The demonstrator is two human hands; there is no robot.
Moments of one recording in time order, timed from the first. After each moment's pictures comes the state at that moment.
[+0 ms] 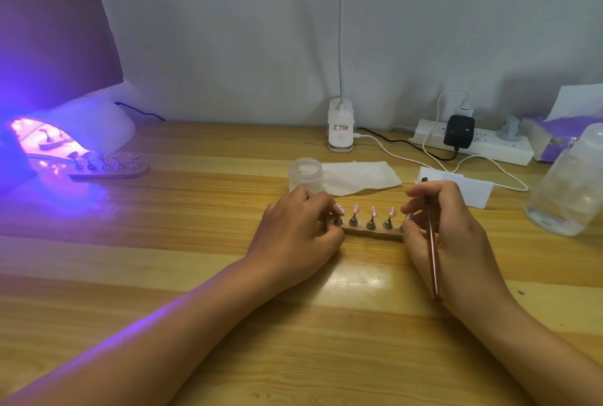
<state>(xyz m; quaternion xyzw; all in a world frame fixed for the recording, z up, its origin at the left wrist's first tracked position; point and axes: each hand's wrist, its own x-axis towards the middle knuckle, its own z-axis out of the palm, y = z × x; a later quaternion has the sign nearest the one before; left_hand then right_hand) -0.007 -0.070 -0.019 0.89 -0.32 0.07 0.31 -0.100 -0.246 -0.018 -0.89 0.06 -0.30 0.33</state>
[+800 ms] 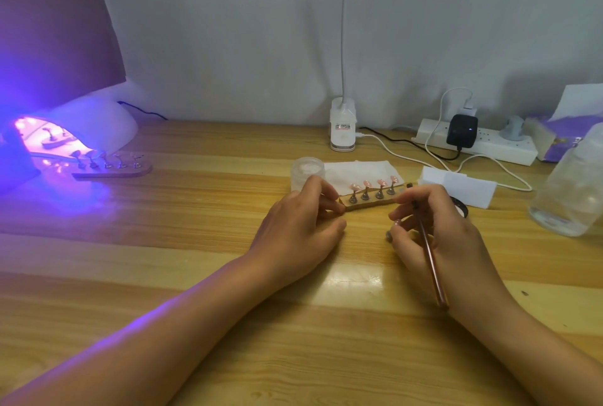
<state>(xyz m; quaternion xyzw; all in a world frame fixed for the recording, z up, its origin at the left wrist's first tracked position) -0.005 -0.069 -0.017 0.86 -0.33 0.05 0.39 -0.102 -0.240 -0.016 -0.89 0.04 -0.27 0.36</state>
